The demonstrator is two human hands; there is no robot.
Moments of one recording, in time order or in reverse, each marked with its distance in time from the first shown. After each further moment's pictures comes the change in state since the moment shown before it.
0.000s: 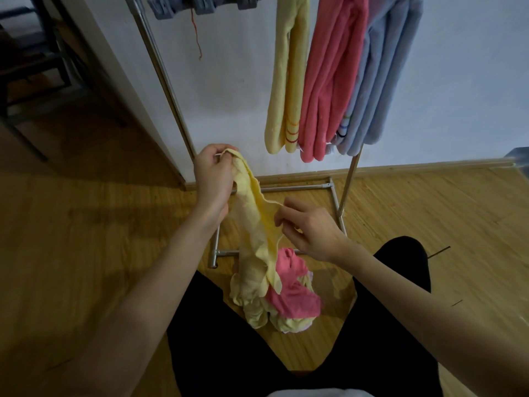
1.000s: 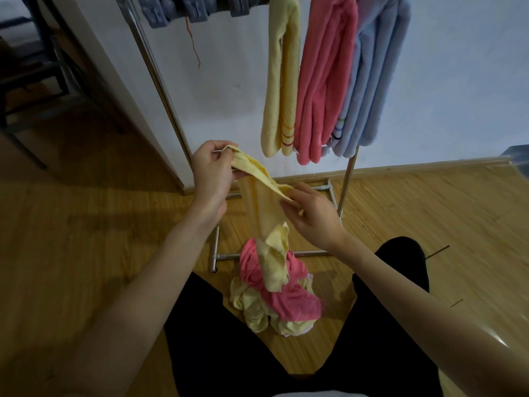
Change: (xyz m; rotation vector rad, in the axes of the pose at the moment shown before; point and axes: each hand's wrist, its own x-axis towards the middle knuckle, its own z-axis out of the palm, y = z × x) left_hand -0.009 0.020 0.005 -0.090 -0.063 -0.020; right_hand 0.008 0.011 -0.001 0.061 0.192 0.273
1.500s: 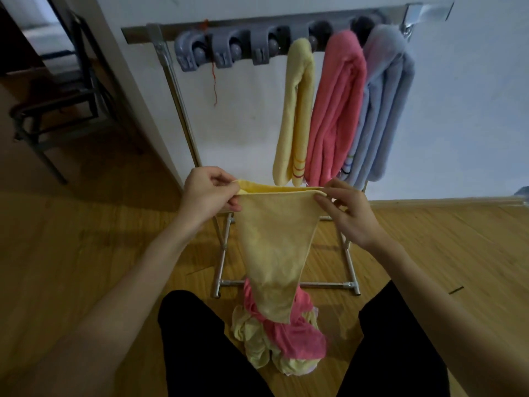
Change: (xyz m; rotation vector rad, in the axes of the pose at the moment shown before) left_hand 0.022 0.017 -0.040 0.379 -0.152 0.076; right_hand 0.040 0.017 -0.058 0.220 0.019 0.015
